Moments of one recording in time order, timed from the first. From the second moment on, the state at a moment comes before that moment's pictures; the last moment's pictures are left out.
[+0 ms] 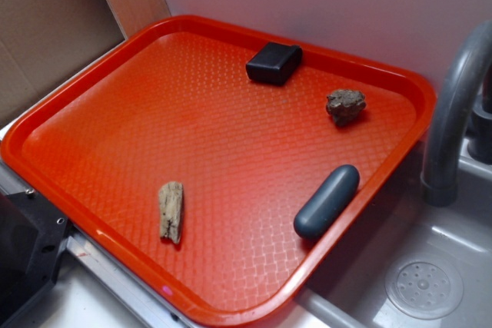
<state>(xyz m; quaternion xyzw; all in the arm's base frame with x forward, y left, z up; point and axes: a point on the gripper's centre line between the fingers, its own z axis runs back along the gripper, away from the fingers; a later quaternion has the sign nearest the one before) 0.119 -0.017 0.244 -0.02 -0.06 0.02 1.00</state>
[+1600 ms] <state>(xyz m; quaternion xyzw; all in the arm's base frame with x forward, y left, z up) 0.135 -0.094 0.020 -0.11 0.04 0.18 0.98</state>
